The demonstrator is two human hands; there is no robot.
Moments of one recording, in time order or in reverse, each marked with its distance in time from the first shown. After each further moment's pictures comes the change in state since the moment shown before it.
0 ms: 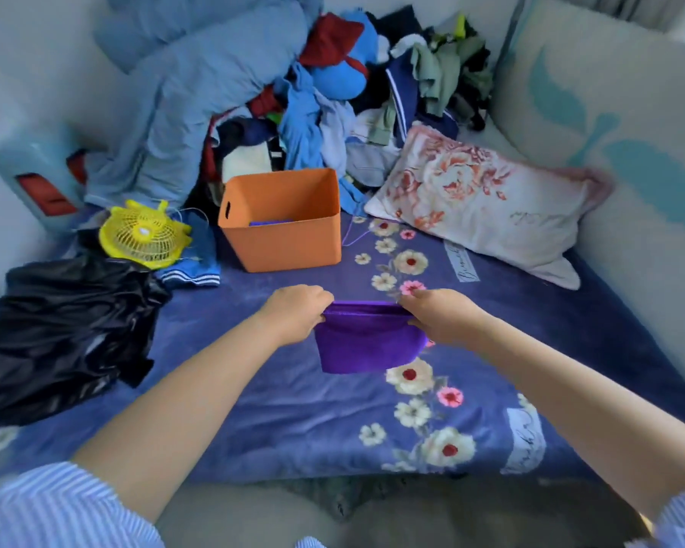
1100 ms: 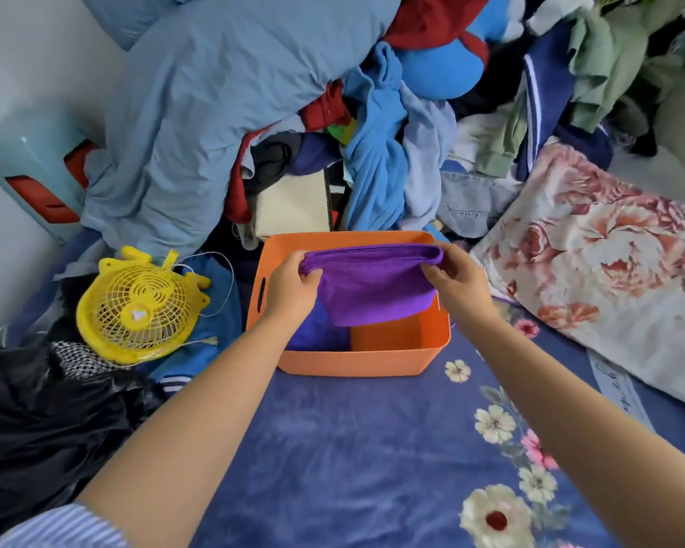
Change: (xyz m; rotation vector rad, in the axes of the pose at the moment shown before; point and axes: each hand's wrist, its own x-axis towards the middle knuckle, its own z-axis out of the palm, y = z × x) left_hand 0.334 -0.343 0.038 -0.977 0.492 -0.683; right_hand 0.497 0.071 -0.042 1.394 0.549 0.273
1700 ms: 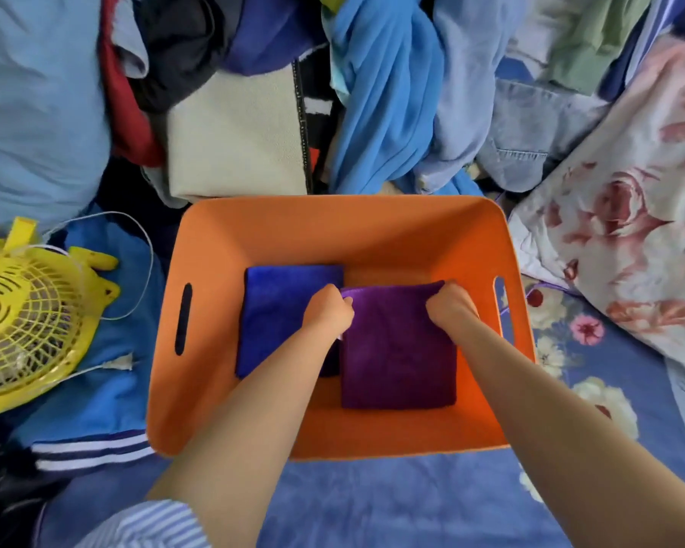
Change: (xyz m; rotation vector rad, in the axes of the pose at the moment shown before) left_hand 0.133 -0.156 0.200 0.381 -0.572 -0.382; right_hand 0.146 0.226 0.082 -0.752 -0.134 0.821
